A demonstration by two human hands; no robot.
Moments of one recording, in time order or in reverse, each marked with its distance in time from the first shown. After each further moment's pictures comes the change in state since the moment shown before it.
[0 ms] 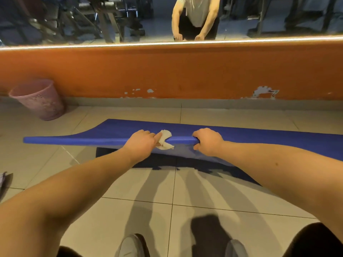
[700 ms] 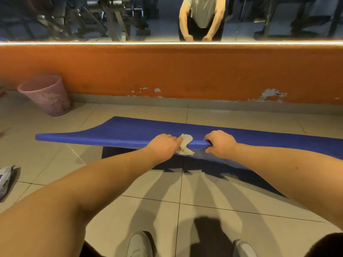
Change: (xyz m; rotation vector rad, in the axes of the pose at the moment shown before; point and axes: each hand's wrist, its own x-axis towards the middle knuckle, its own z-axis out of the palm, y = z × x) left_hand 0.011 0.024 0.003 -0.095 -0.054 0.093; right_hand -0.007 -0.004 -0.002 -0.059 -0.048 0.010
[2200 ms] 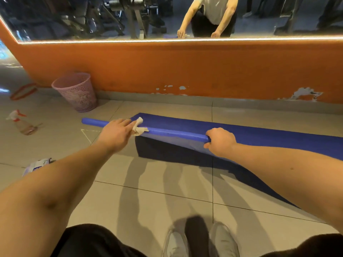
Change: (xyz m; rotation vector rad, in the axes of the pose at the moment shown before) left_hand -0.150 -0.248 0.113 -0.095 0.392 -0.260; right_hand 0.035 -0.158 0.009 -0.010 0.050 0.090
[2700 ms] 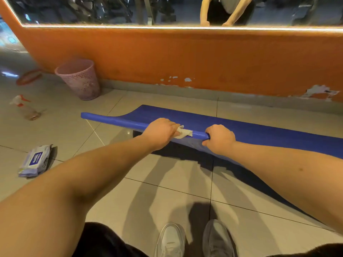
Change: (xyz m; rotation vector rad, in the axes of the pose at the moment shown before) left_hand 0.061 0.131 0.011 -0.056 -0.172 0.171; right_hand 0.010 0.001 0.013 0.063 -0.025 0.003
